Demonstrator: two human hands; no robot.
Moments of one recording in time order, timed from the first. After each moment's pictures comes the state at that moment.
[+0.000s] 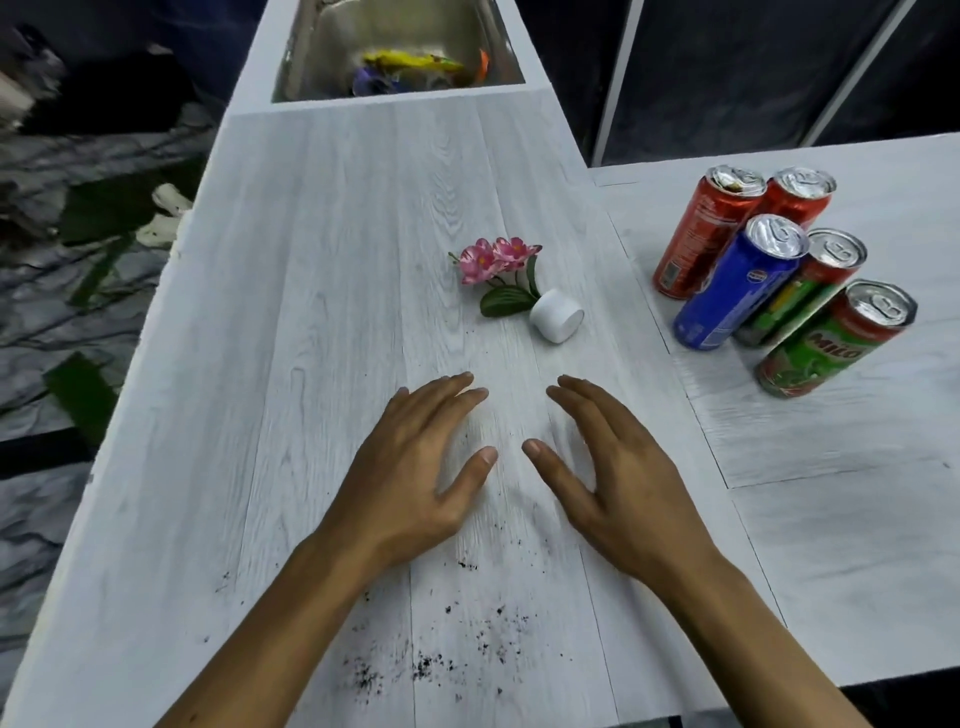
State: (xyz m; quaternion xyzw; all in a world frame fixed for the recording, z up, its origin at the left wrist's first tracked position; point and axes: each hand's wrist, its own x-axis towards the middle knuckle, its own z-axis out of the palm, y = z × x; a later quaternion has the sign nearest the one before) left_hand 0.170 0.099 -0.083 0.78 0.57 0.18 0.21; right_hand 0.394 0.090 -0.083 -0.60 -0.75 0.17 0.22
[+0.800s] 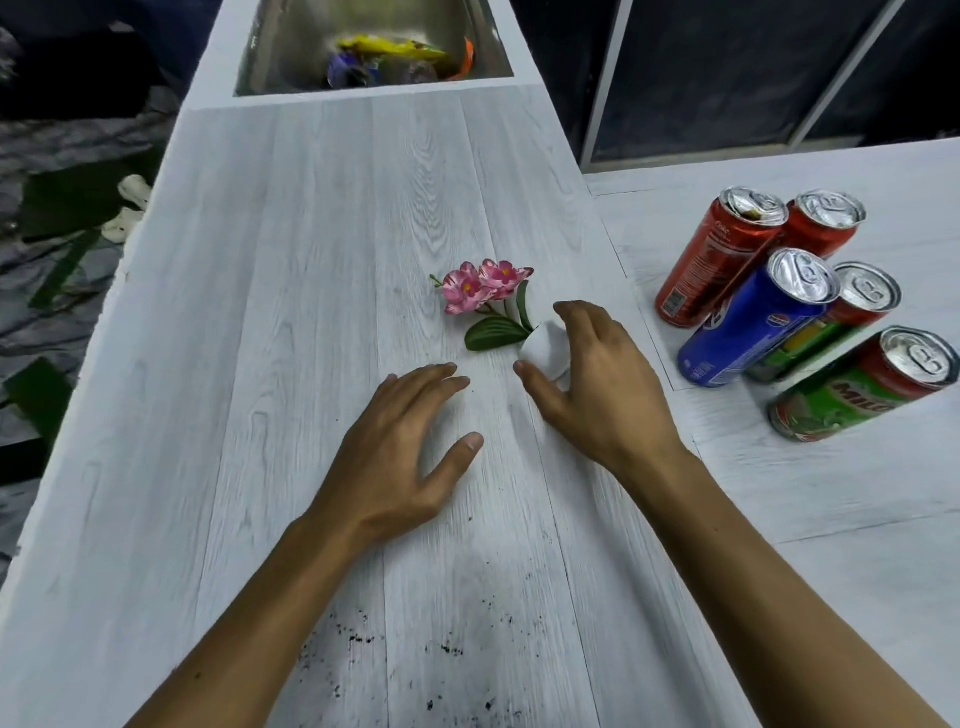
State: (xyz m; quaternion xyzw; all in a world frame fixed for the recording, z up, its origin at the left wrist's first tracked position) left_hand 0.168 0.176 -0.106 0.77 0.56 0.20 0.23; right_hand 0.386 0.219 -0.072 -0.67 -0.72 0.13 0.17
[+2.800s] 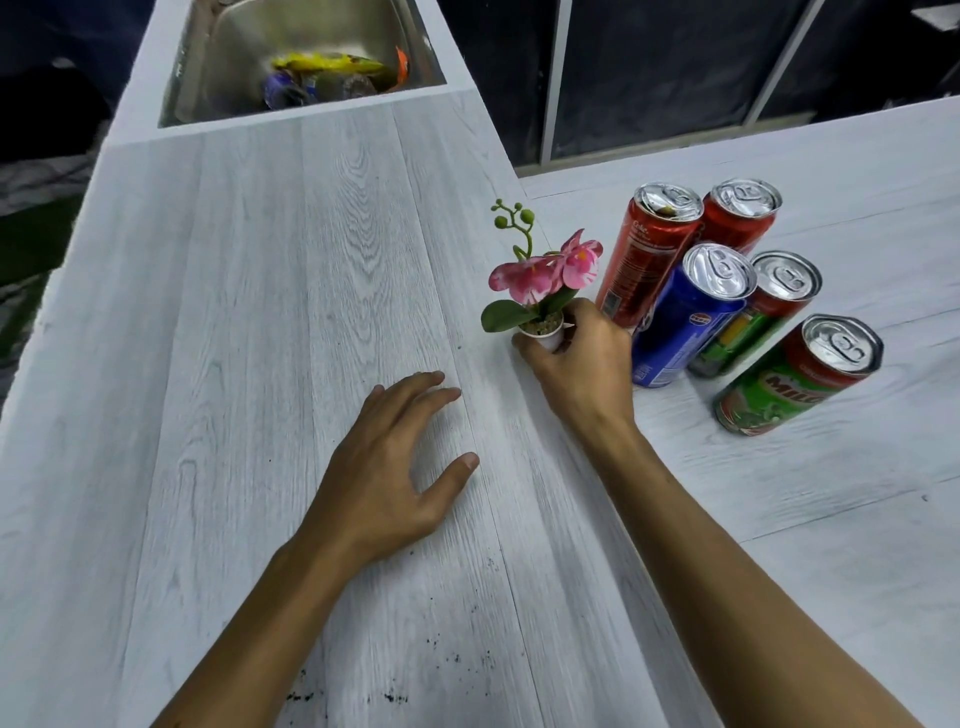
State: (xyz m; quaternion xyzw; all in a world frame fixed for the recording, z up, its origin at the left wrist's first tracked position) left_hand 0.215 0.192 -0.104 0.78 0.54 0.20 0.23; right_hand 0.429 0.263 -0.106 -0.72 -0.53 0.21 0.39
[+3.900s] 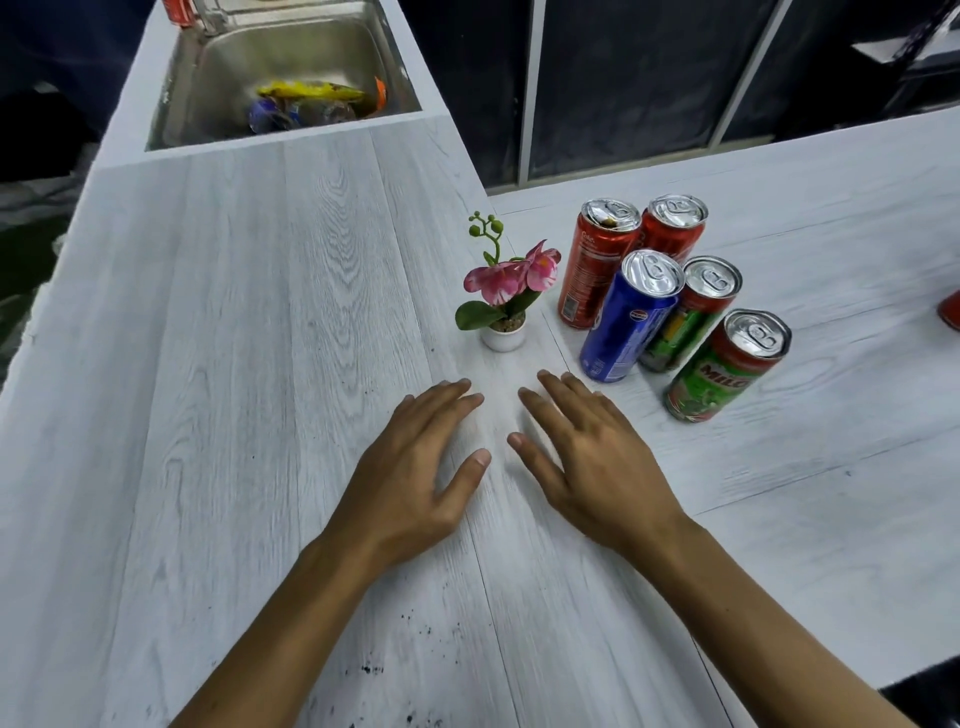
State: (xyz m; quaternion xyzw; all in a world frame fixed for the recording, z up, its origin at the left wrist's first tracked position) left_hand 0.254 0.173 -0.097 0.80 0.52 0.18 0.25; right_hand 0.471 0.155 -0.096 -0.64 -0.76 0.12 0.09
